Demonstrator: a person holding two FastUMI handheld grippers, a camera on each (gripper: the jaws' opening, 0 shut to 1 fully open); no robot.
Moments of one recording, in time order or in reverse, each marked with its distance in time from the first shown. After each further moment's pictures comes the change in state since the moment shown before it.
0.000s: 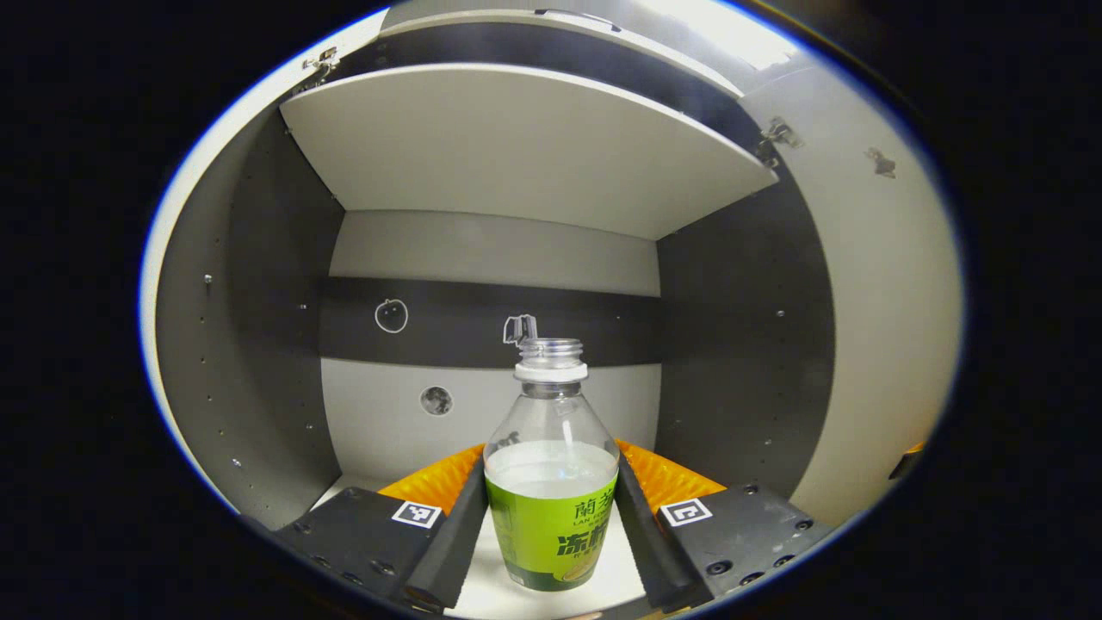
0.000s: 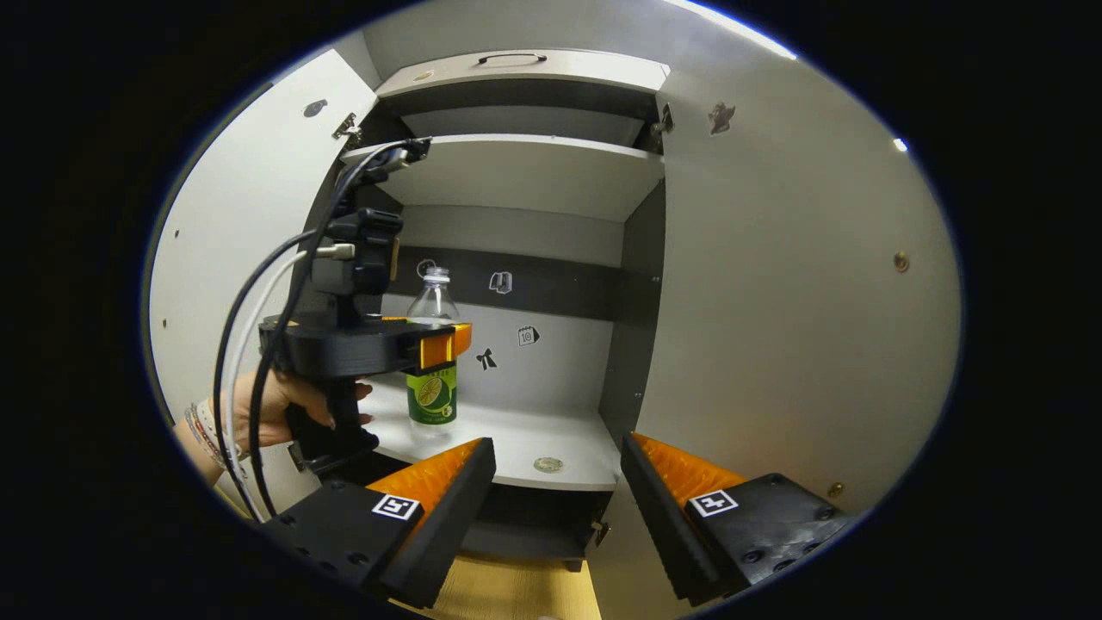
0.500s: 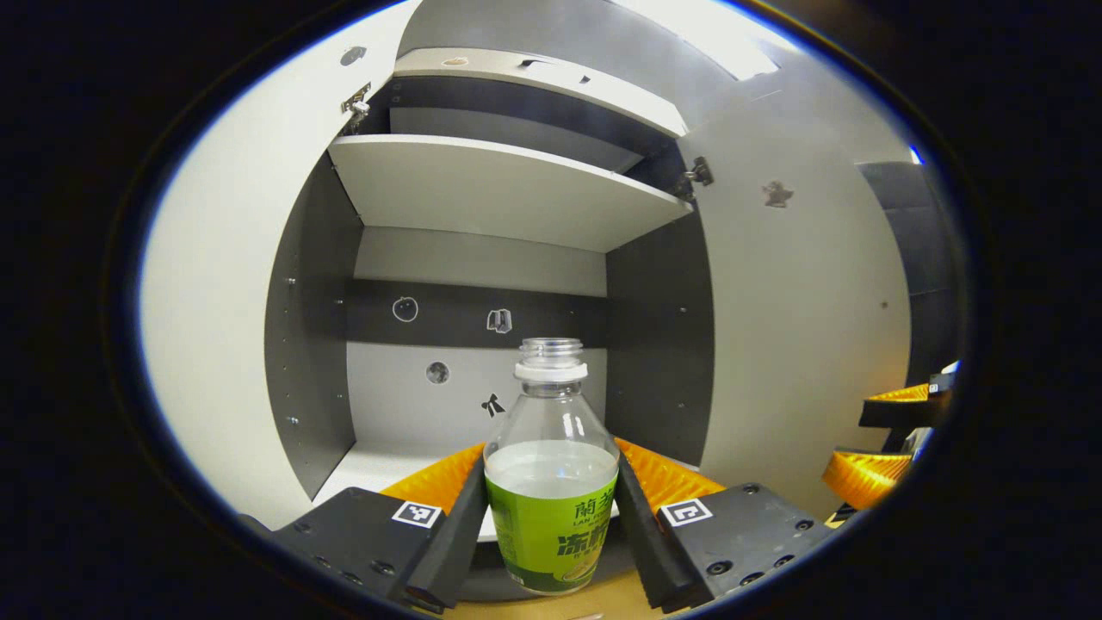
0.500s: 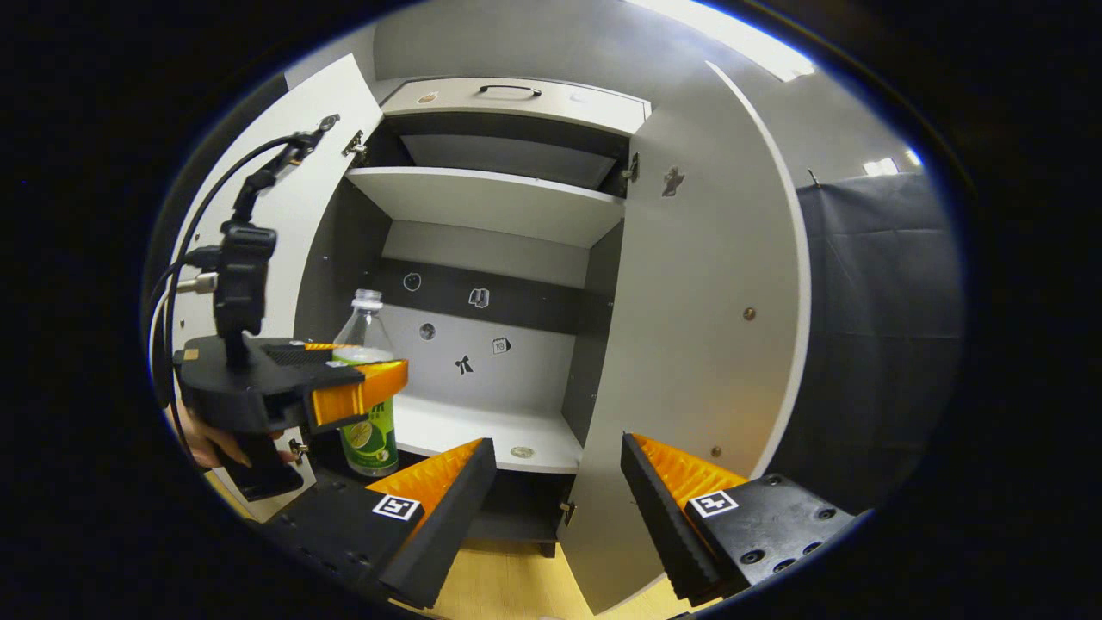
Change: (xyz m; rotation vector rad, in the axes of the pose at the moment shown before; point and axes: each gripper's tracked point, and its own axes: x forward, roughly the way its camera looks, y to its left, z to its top) left arm -0.151 -0.028 -0.020 -0.004 0.012 -0.112; right arm -0.082 -0.010 0.020 -0.030 -0.032 -0.137
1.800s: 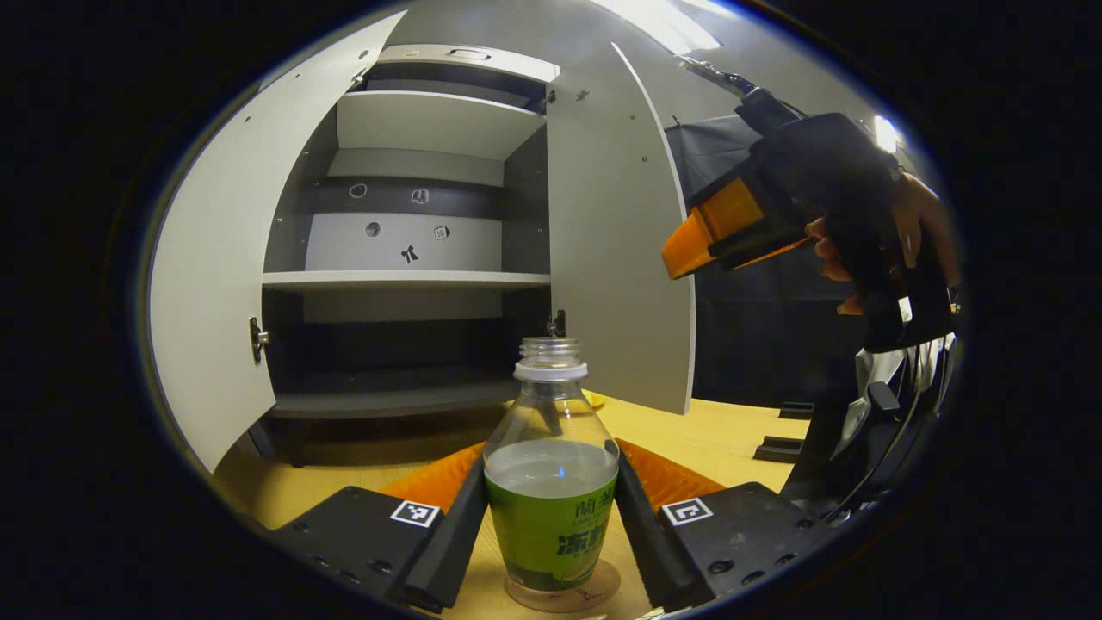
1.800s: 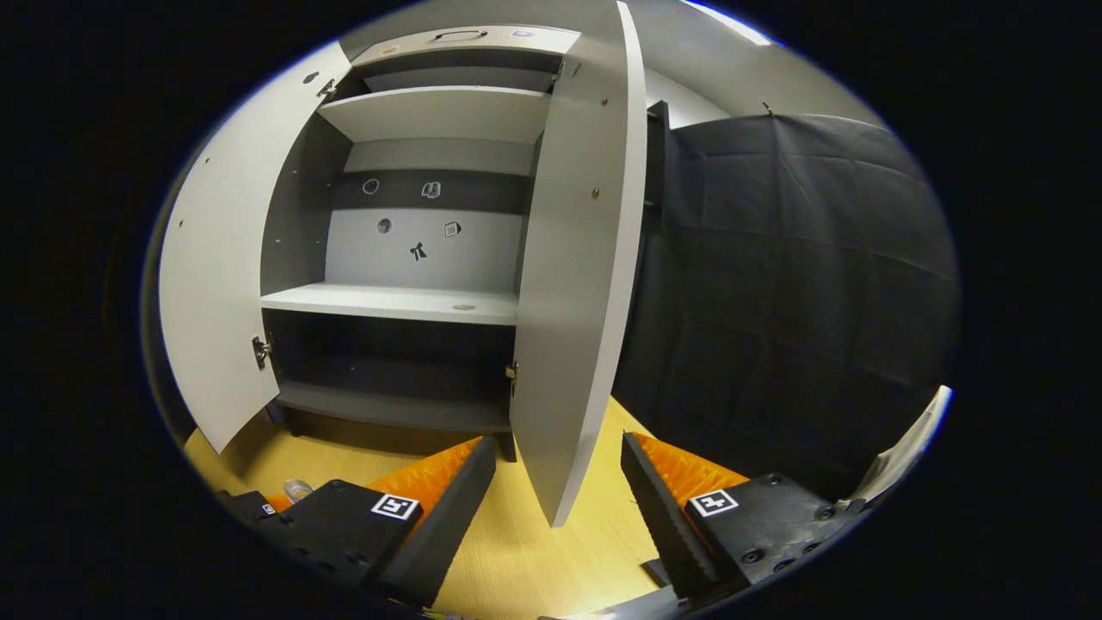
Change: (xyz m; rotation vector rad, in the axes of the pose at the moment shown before) left arm -0.165 -0.155 -0.278 0.009 0.130 -0.147; right arm -0.071 -0.062 -0.173 0.053 0.304 -0.079
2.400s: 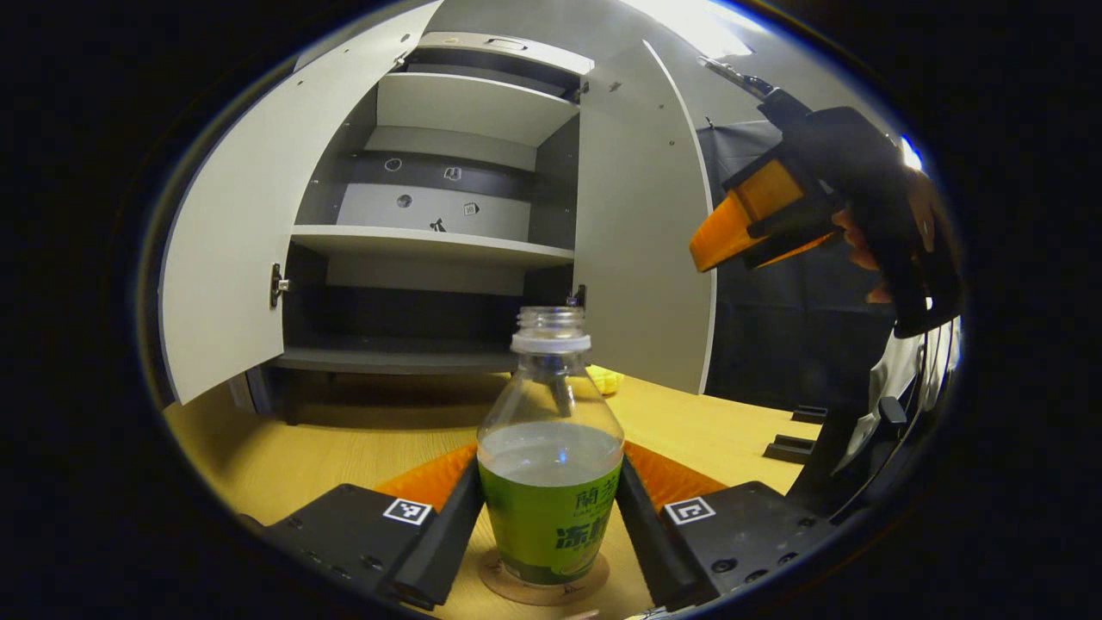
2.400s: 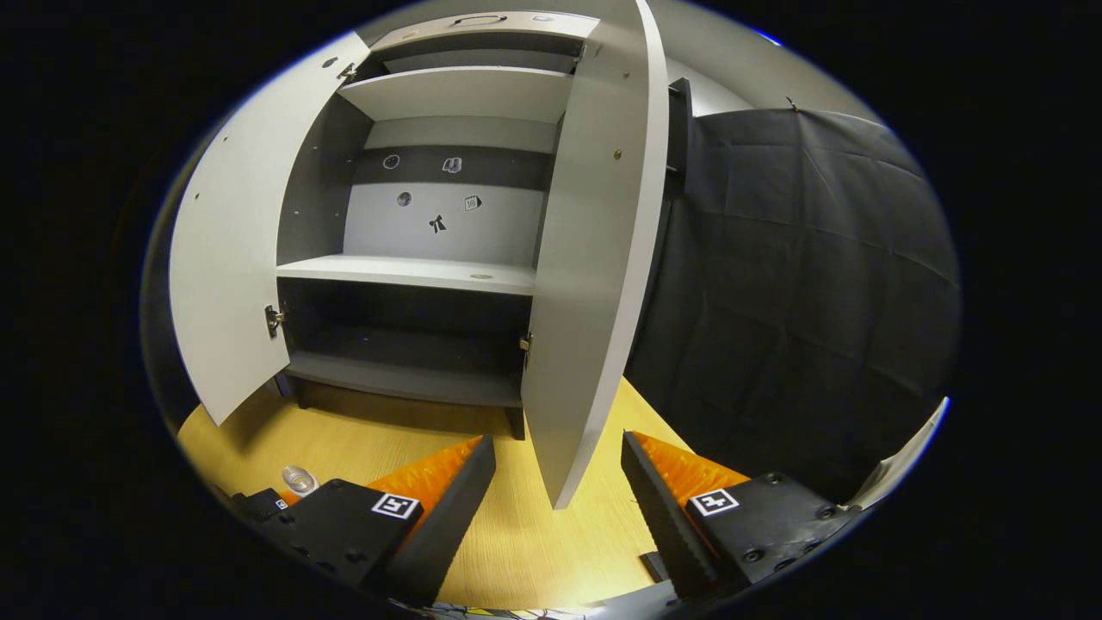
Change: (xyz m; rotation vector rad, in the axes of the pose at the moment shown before) left arm -0.001 0.001 -0.041 -0.088 0.009 0.077; right arm -0.004 0.002 -0.014 -0.063 0.042 0.047
